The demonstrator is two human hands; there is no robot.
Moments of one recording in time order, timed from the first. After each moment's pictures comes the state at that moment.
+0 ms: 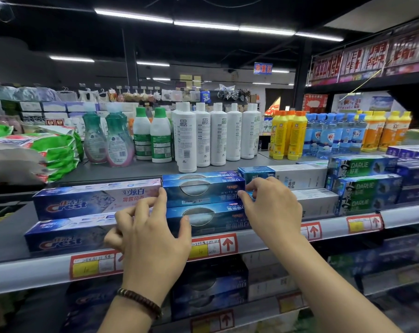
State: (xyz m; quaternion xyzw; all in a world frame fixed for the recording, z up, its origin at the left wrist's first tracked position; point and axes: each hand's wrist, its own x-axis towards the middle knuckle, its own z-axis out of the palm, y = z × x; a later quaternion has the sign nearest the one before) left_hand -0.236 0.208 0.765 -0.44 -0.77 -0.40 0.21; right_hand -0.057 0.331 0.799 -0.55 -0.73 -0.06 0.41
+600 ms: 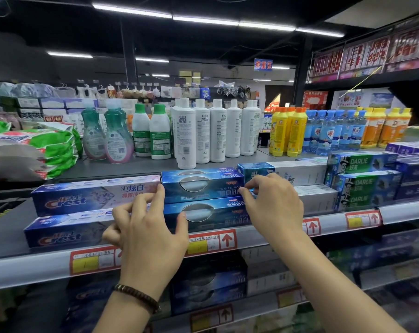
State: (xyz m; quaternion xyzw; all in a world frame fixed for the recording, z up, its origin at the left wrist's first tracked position) left_hand -0.239 0.207 0.764 -0.45 -0.77 -0.40 0.21; right_hand -0.053 0.330 0.798 -0.54 -0.73 -0.06 0.42
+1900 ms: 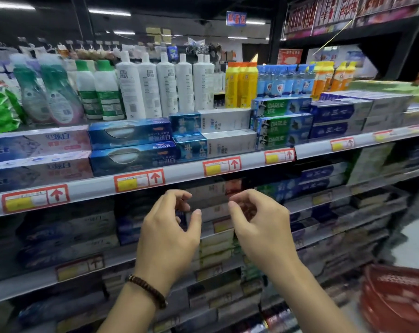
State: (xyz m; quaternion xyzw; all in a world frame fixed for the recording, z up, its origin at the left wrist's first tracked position) left_hand -0.067 0.159 0.699 -0.58 -0.64 -0.51 0.00; right_hand 0.113 0.205 0.707 -0.46 -0.71 0.18 0.50
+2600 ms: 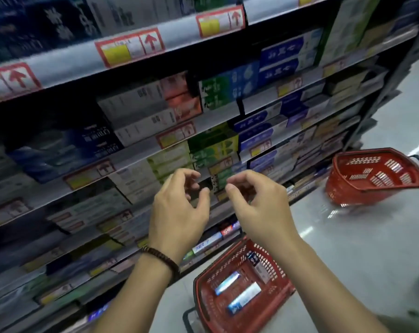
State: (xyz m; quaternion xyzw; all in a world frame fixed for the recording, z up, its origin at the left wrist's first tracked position) left_hand 0.050 0.162 0.550 -0.63 -0.66 -0.38 -0.13; right_hand 0.225 0.173 0.539 -0.56 -0.65 0.28 0.44
